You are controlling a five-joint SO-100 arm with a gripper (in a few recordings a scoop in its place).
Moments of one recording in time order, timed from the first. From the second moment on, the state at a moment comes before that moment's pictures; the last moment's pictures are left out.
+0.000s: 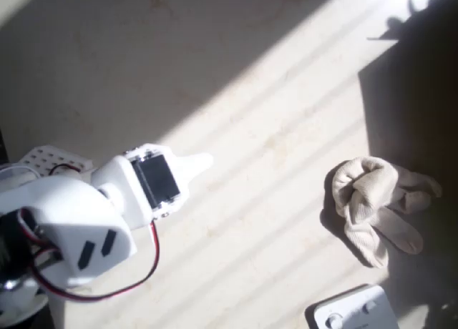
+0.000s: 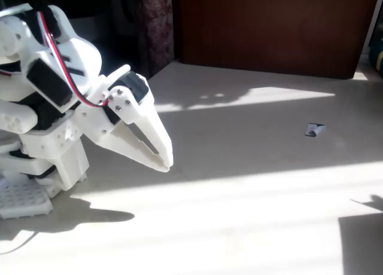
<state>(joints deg) -3.3 172.9 159.5 64.2 -10.5</state>
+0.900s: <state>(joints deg) -3.3 184.6 171.1 64.2 -10.5</state>
